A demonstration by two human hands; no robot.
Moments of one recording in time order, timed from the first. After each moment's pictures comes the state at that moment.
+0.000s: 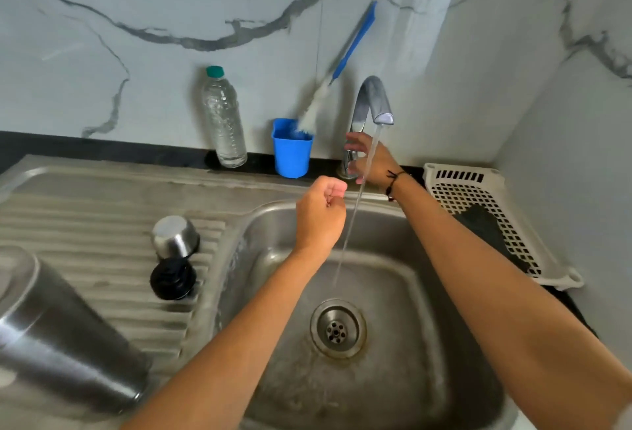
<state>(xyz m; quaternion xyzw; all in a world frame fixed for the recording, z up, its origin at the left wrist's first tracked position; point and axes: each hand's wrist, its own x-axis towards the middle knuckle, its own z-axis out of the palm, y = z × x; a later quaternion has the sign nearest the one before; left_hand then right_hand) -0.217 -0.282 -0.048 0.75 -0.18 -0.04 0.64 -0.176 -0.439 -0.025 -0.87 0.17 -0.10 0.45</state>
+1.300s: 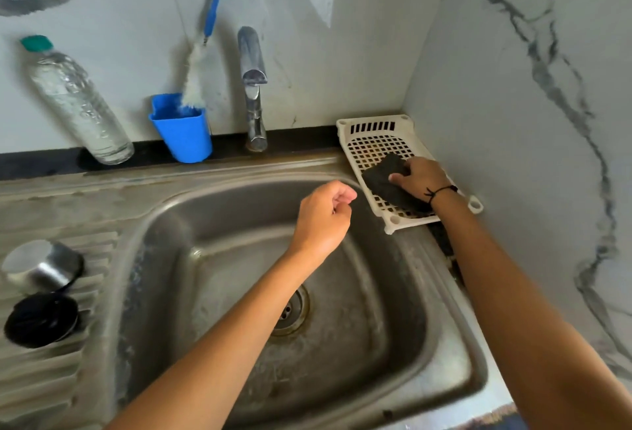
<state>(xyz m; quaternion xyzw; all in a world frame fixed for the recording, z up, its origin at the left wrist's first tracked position) -0.288 -0.360 -0.068 0.76 -0.36 -0.16 0.52 -0.351 -0.570 -0.069 -0.88 0.44 0.00 0.15</state>
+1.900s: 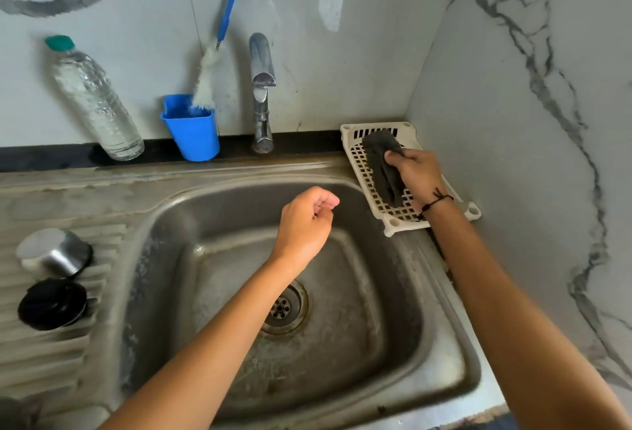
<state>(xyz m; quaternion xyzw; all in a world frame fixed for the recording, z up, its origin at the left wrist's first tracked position) -0.283 -0.336 -0.072 0.75 -0.33 -0.15 0.55 -0.345 -0.534 -0.050 -0.73 0.41 -0.27 0.49</state>
